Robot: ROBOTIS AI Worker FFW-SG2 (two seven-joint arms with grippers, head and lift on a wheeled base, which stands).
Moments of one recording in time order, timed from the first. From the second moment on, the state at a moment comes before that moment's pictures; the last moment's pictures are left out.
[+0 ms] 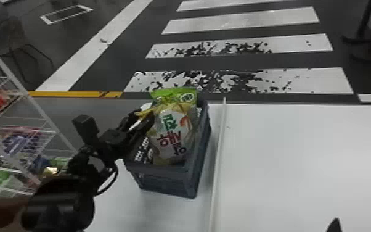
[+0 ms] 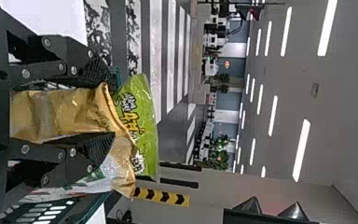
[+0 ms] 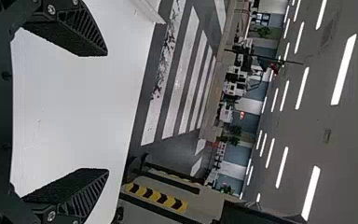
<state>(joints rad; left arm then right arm) 0.11 0.40 0.16 -1.56 0.43 0.07 -0.46 1.01 -0.20 0.36 -2.45 0.34 0.12 -0.40</state>
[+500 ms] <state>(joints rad) 0.16 0.40 0.17 -1.65 0.45 0.07 -0.46 1.00 -0.21 0.36 -2.45 0.34 0.11 -0.41</state>
